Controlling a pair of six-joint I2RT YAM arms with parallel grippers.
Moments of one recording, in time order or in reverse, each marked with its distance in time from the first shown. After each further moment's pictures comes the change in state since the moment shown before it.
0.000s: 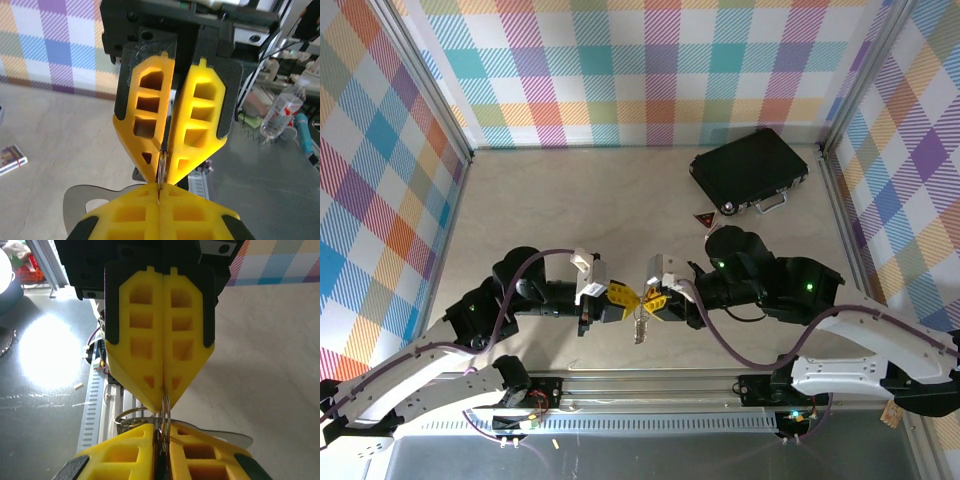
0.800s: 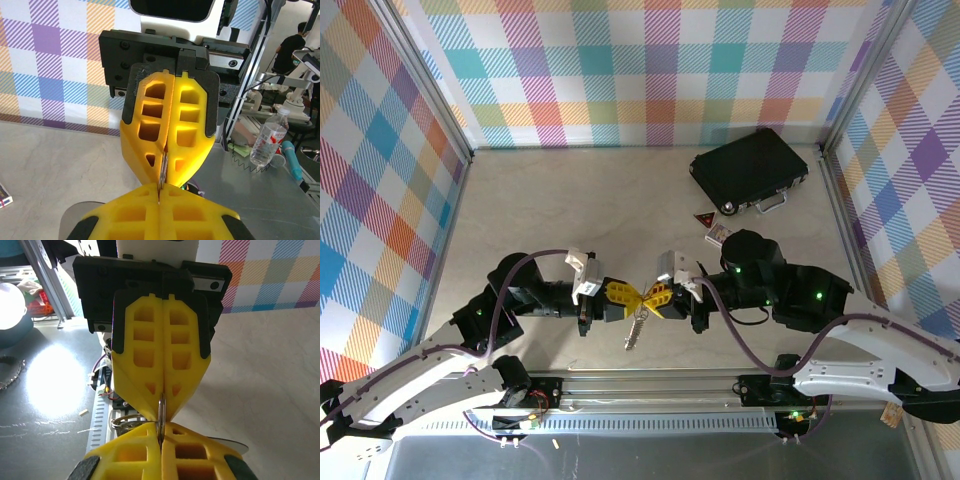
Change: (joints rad) left arm 0.000 -0.022 -0.089 0.217 0.034 -0.086; right arm 0.000 -0.068 -0.074 0.134 -0.018 0.071
